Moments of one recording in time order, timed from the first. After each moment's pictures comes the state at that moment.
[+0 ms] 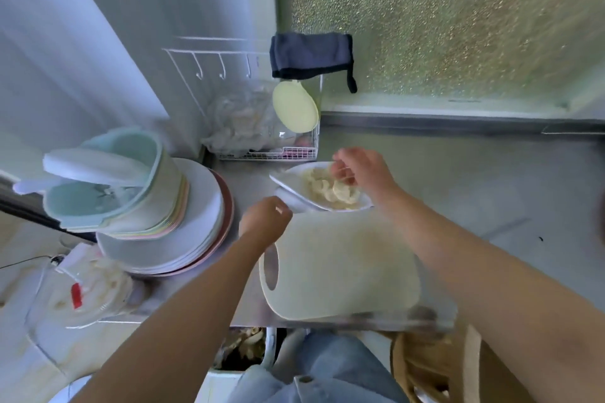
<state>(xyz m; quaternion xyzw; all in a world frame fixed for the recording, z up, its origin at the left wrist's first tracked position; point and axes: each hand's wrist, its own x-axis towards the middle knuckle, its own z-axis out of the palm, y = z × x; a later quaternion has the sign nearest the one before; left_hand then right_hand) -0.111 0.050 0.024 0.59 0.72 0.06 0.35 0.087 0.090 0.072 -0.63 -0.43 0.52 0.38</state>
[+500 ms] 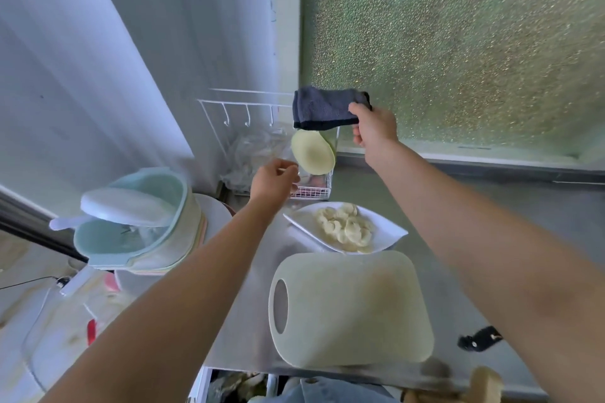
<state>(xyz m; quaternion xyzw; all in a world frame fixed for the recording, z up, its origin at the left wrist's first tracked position) -0.117 0.142 0.103 0.44 0.67 0.36 0.47 0.051 0.203 0.169 -0.65 -0.33 0.46 0.51</state>
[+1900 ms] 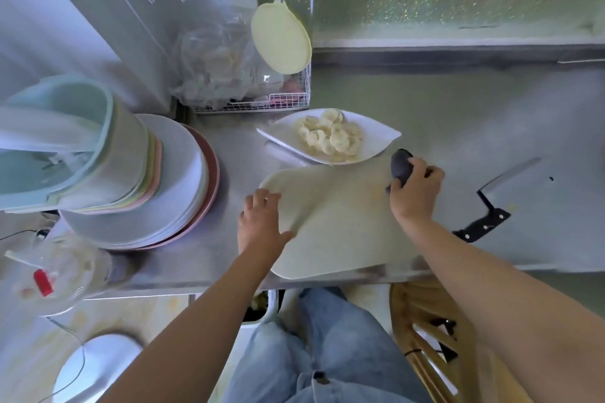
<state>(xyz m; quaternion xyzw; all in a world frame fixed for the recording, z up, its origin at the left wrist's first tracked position) -0.120 -0.016 -0.054 0.70 0.67 -0.02 0.23 0.148 0.002 -0.052 -0.86 -0.41 0.18 0.23</state>
